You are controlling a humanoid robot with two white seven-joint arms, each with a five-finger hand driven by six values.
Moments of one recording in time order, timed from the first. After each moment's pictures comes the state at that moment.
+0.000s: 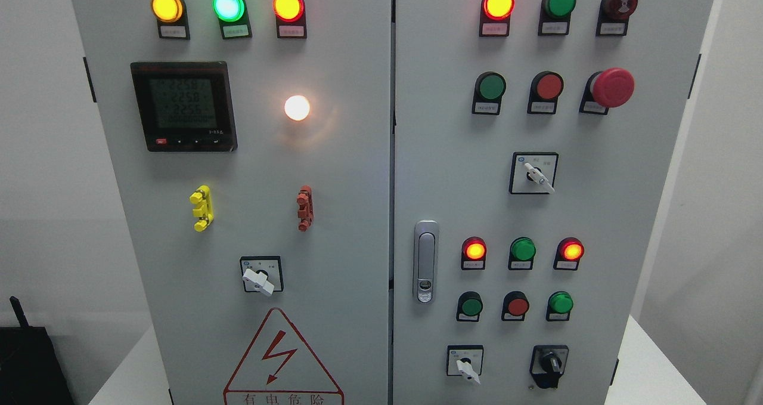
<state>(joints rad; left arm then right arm) 0.05 -0.07 -0.01 -0.11 0.03 -0.03 -0.03 0.10 0.10 0.22 -0.18 -0.01 -0.08 -0.14</state>
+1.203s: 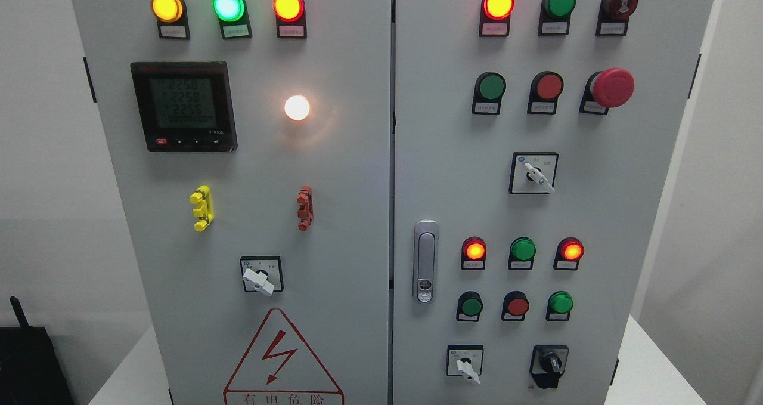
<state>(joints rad) 0.05 -0.07 -0.01 -0.11 0.03 -0.03 -0.03 0.10 0.10 0.22 -0.19 -0.01 -0.08 -0.11</state>
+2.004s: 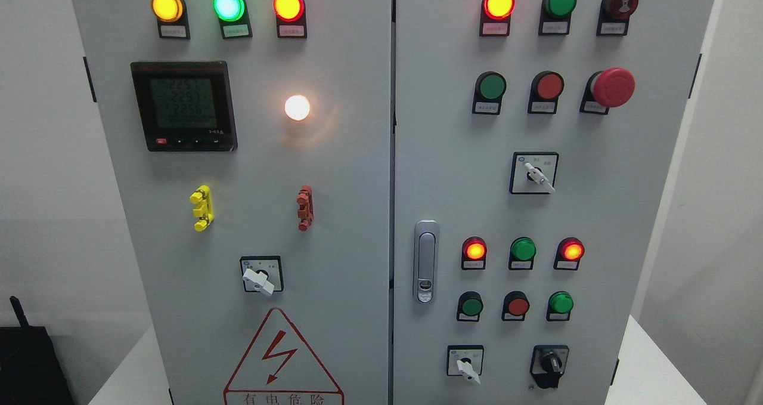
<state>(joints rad) 0.05 -0.07 -0.01 -0.11 0.03 -0.03 -0.03 0.07 0.11 0.22 -0.24 -0.01 -0.23 -0.11</state>
